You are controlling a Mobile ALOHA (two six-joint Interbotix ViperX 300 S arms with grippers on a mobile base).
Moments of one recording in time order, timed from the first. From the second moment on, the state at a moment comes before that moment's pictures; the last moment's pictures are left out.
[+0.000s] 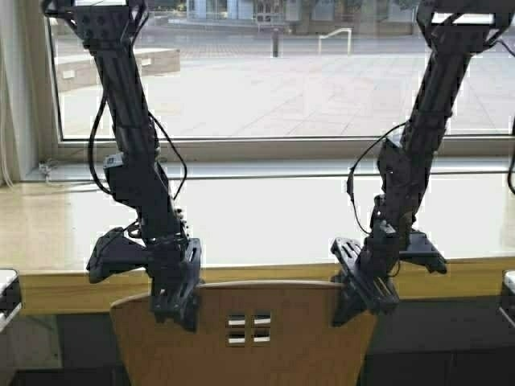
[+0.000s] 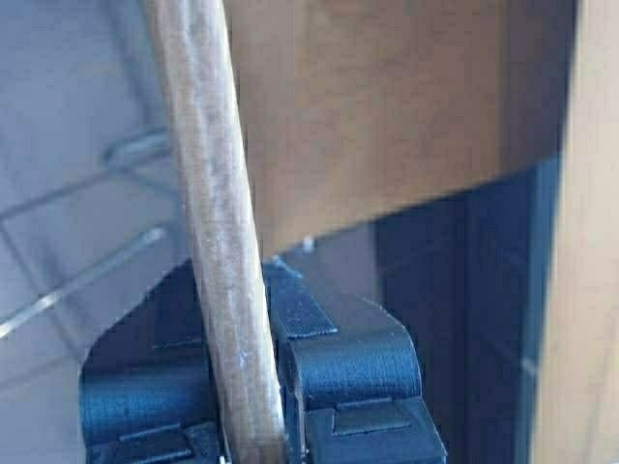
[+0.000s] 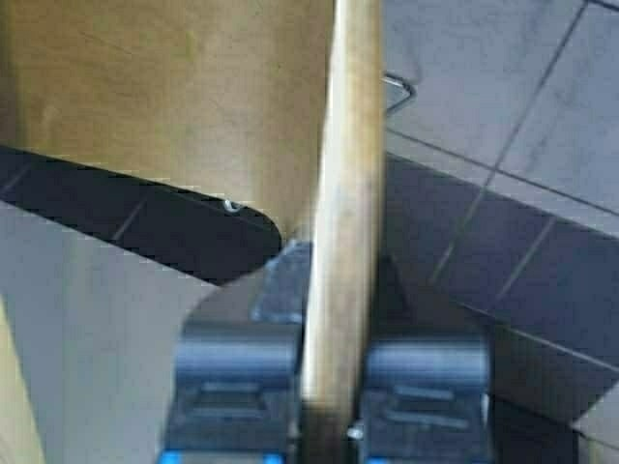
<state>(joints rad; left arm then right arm) -0.49 0.96 0.34 -0.65 -0.30 -1.24 0.31 1.03 0.17 1.31 0.22 0.14</state>
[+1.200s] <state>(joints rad) -0.49 0.94 0.35 -0.62 -0.20 -1.14 0.33 1.02 0.18 1.15 0.22 0.10</state>
